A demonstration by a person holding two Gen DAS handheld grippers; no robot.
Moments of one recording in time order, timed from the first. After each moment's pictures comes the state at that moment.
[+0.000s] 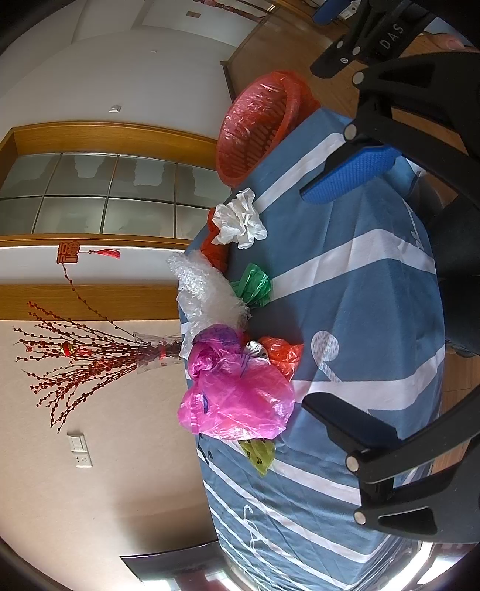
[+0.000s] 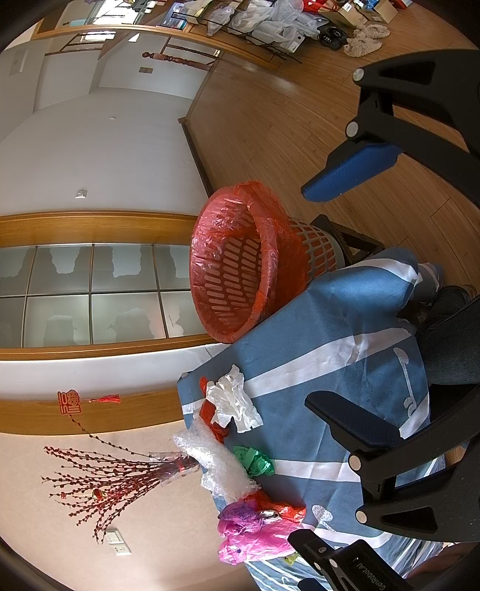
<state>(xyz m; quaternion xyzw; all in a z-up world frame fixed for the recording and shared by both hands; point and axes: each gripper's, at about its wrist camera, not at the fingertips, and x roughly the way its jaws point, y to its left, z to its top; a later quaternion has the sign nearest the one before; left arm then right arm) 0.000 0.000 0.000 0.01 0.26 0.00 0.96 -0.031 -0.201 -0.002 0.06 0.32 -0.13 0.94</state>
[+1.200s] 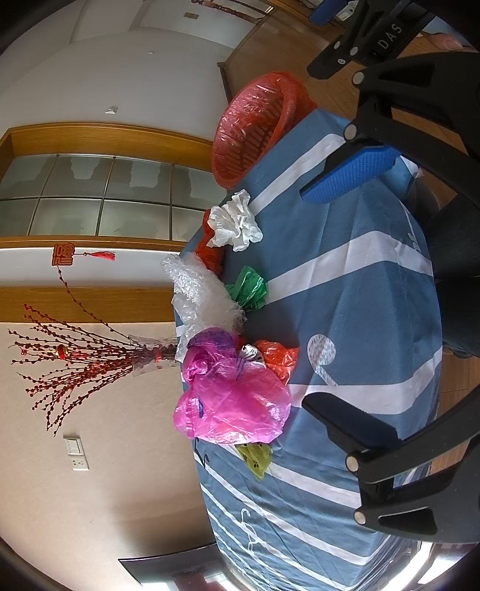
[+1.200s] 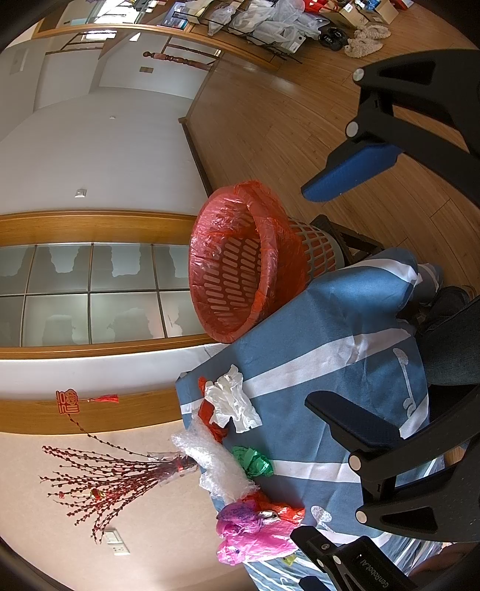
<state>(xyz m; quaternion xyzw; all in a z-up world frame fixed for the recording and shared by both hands) 0.000 -0.005 -0.008 0.01 0.27 -0.01 0.96 -0.030 -0.200 -0.002 0.06 0.32 -0.13 0.94</state>
